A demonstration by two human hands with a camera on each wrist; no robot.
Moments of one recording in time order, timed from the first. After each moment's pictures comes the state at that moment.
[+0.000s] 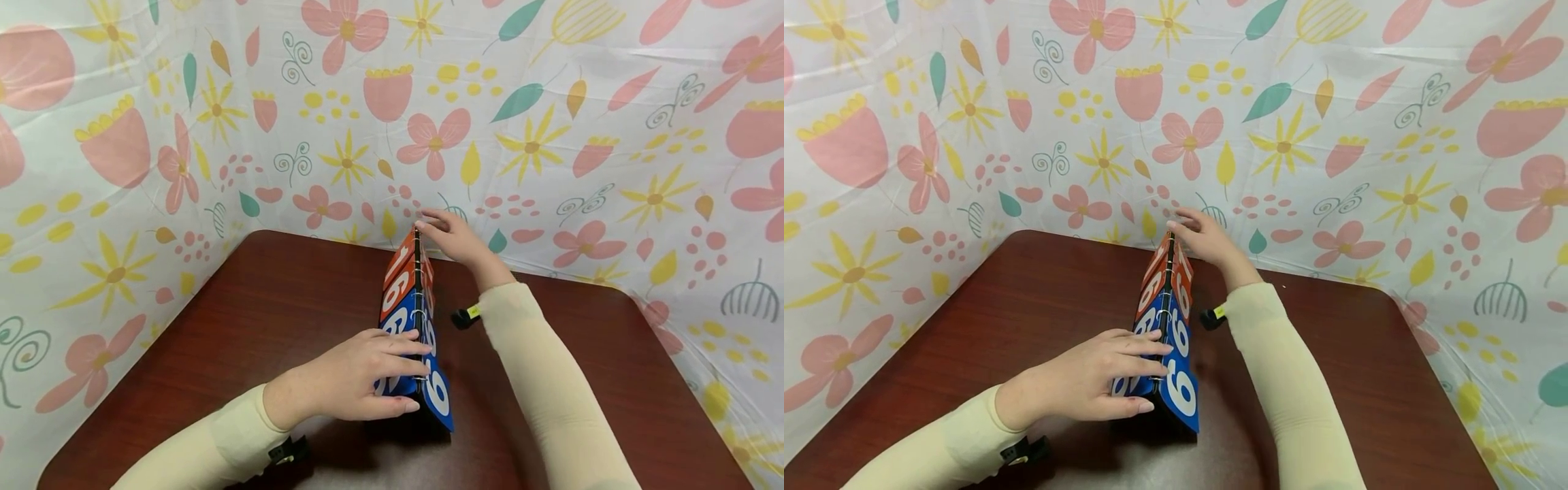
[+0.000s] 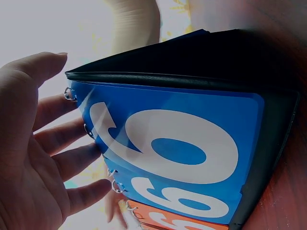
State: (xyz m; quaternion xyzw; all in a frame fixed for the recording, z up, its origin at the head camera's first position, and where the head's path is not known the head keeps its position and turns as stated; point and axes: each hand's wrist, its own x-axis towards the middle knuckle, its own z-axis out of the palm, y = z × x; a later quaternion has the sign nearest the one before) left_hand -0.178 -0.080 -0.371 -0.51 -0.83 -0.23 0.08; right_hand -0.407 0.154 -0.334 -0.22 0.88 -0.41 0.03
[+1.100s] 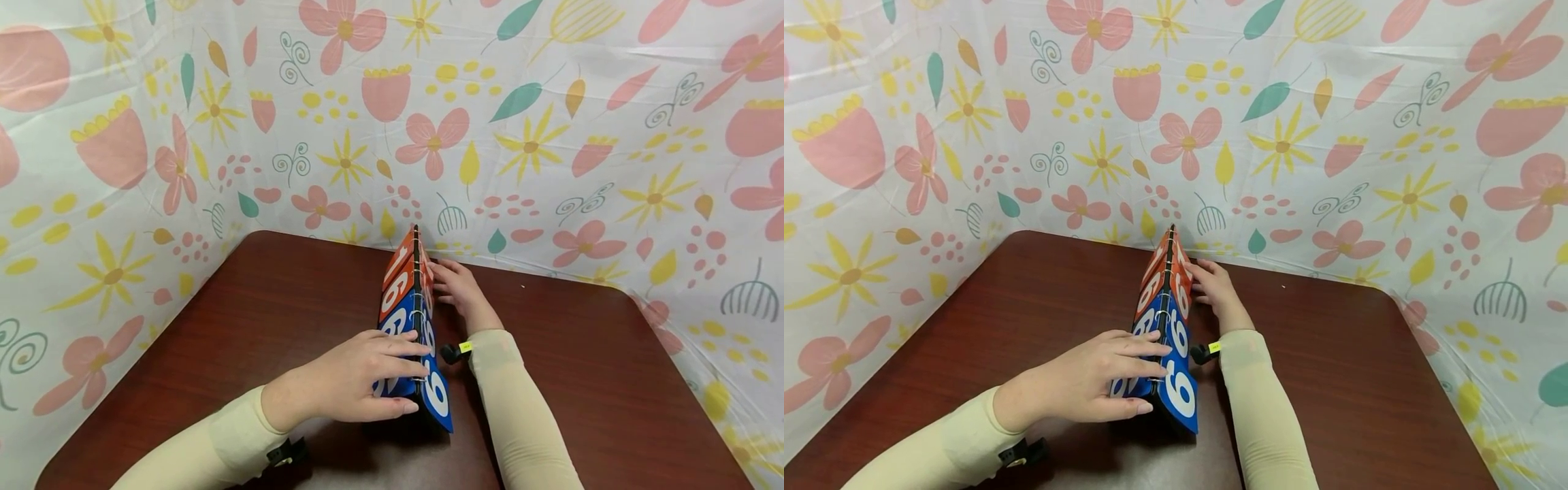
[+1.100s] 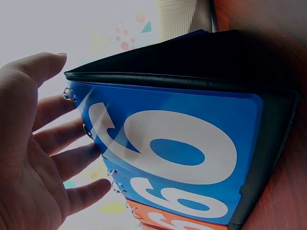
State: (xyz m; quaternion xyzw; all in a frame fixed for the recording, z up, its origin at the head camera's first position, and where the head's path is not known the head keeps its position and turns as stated) left_hand -0.178 -0.079 -0.371 -0.50 -0.83 -0.23 0.07; right_hand -0.409 0.176 -0.445 0.03 0.75 -0.65 0.13
